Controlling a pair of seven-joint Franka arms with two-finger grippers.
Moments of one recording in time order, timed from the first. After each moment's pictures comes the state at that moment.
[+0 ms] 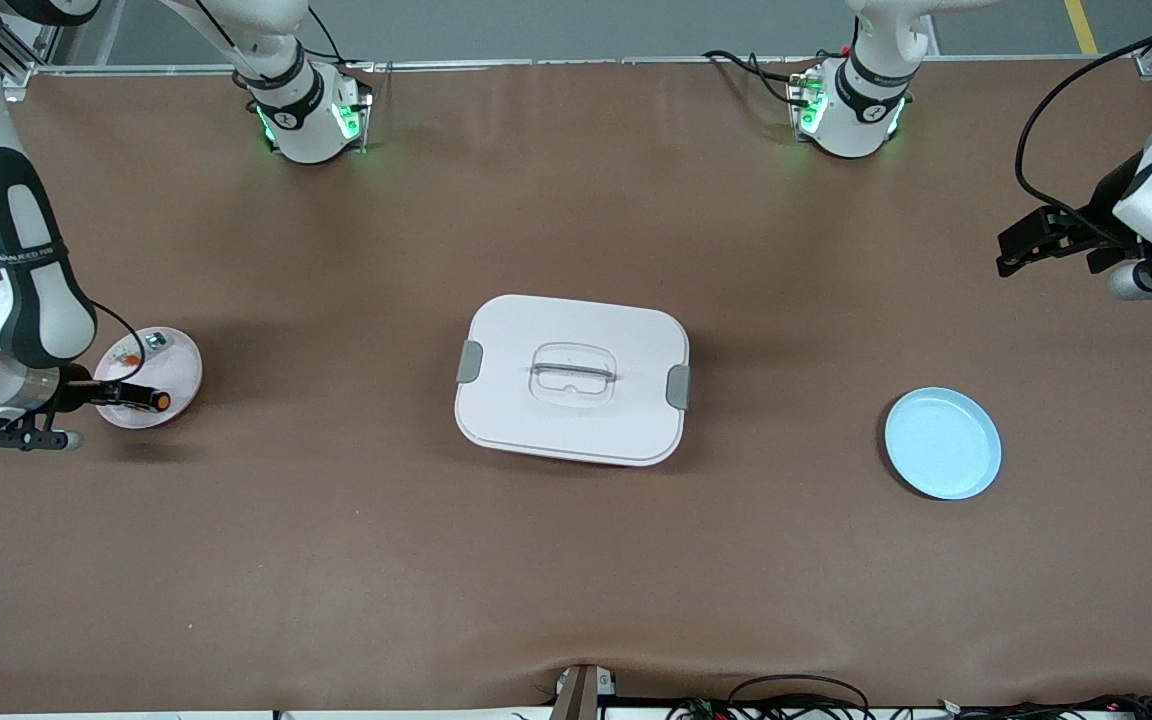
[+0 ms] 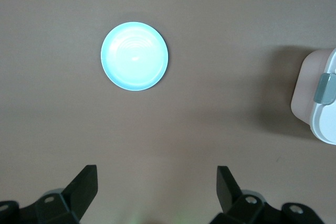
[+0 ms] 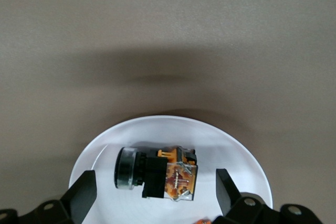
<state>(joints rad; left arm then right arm) 0.07 0.02 -0.16 -1.55 0.01 1.53 -0.12 -0.35 0.56 -0.03 -1.85 0.06 2.26 -0.36</state>
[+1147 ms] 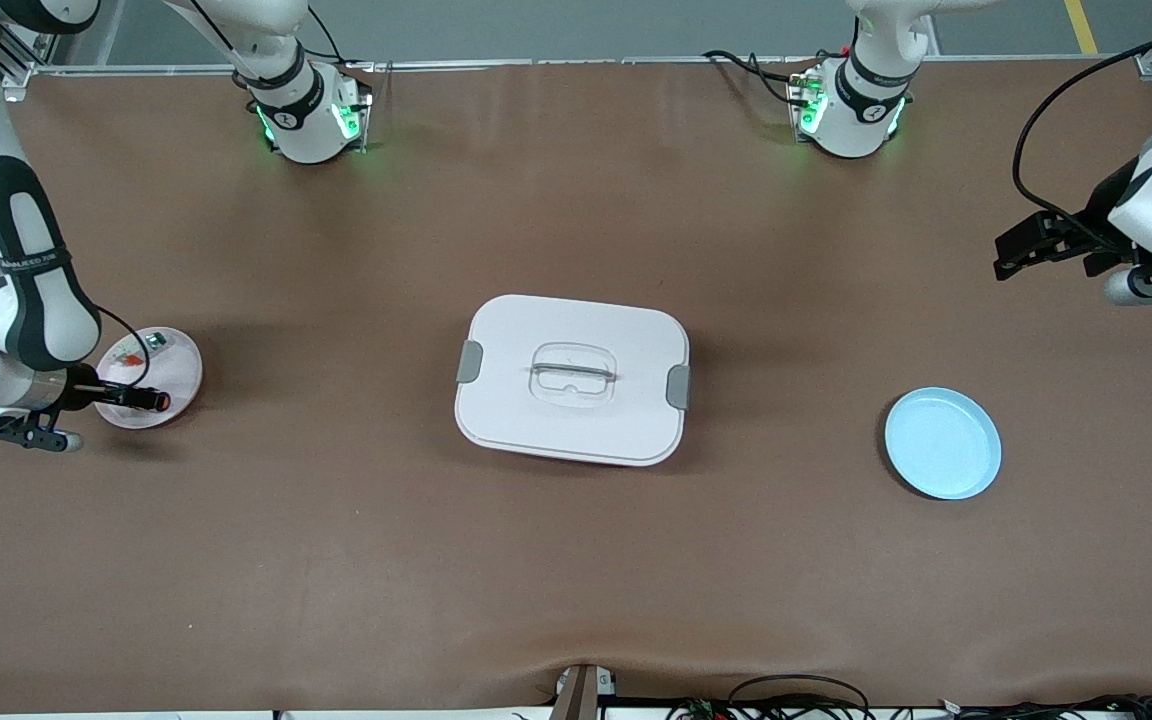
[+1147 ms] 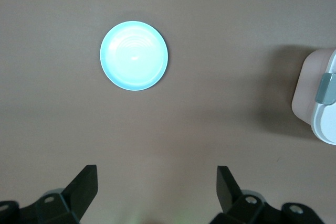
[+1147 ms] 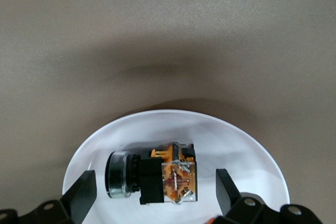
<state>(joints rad) 0.07 0.03 -0.16 -1.55 0.01 1.53 -0.12 -0.37 0.59 -0.02 -1.85 0.06 2.26 -0.22</state>
